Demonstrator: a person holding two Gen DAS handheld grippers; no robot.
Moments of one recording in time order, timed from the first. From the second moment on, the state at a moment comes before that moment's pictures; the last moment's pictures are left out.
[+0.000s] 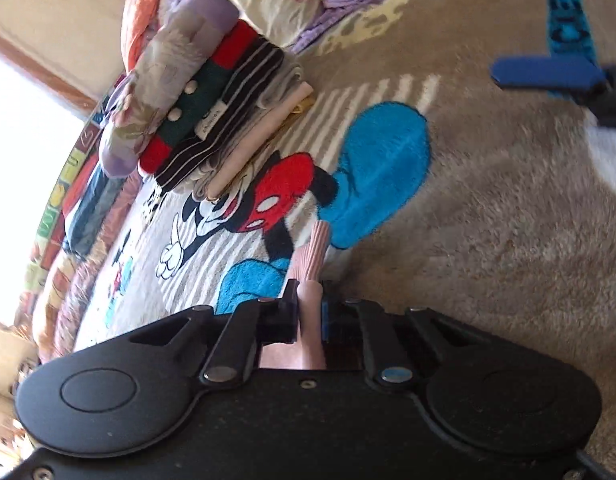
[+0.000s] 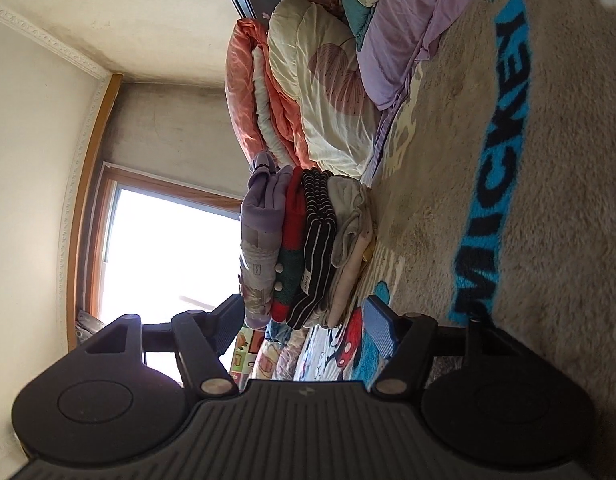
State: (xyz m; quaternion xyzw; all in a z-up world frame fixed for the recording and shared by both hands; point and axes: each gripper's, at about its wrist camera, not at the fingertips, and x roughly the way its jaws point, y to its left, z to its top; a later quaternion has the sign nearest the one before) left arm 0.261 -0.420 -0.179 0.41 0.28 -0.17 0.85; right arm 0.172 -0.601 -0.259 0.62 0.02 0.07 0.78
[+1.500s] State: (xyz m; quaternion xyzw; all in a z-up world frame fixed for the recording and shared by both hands) left arm 0.231 0.000 0.003 -0.12 0.23 -0.12 0.96; right arm 0.099 -0.211 -0.181 -0.06 0.26 0.16 0.95
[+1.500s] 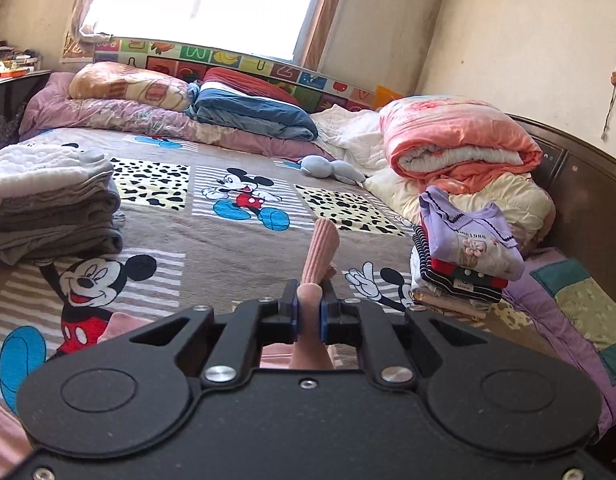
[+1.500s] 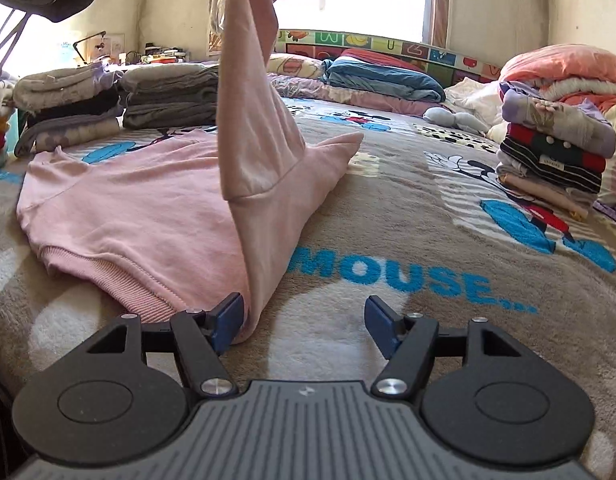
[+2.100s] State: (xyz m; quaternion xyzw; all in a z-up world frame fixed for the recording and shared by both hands) left arm 0.229 0.110 -0.085 -0.23 0.20 -0.14 0.94; right arm 0.081 -0.177 -0.179 -0.21 0.23 0.16 0.94
